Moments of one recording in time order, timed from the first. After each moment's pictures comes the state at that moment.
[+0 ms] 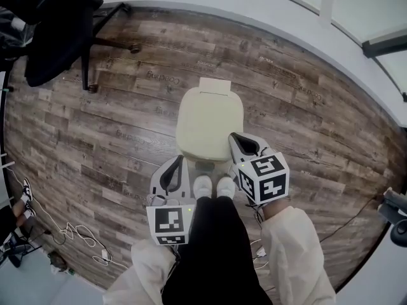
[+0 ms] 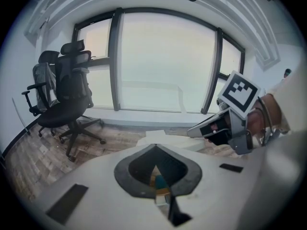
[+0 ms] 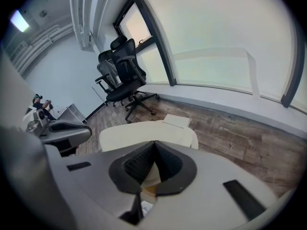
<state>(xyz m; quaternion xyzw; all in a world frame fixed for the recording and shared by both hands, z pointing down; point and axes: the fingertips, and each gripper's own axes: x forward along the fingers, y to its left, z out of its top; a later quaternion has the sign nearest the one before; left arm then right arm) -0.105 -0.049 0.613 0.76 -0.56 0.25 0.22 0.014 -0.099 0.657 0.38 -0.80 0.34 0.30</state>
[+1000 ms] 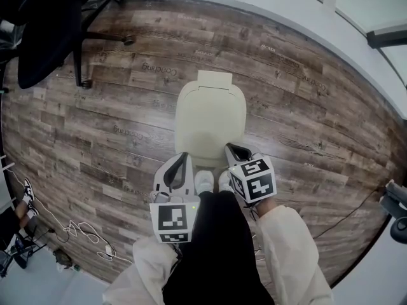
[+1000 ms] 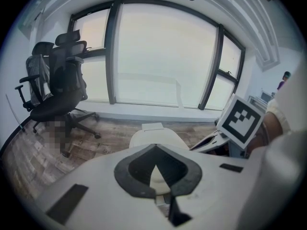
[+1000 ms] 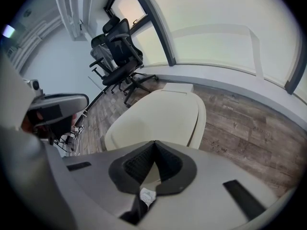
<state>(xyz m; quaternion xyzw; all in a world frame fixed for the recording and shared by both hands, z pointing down) -0.096 -0.059 0.653 0.76 -0.53 0.27 0.25 0.008 -0.054 0.746 0.35 -0.77 0.40 0.37</state>
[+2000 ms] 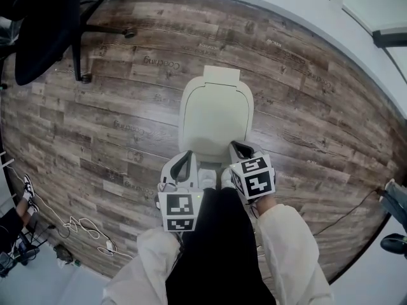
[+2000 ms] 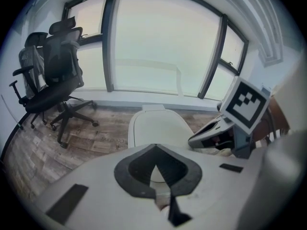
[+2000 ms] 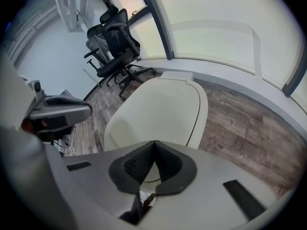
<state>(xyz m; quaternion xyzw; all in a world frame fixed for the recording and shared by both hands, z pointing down) -0.106 -0.043 0.719 0.75 -0.50 0.33 0.29 0.006 -0.050 0.783 0.35 -0.74 0.39 0.41</state>
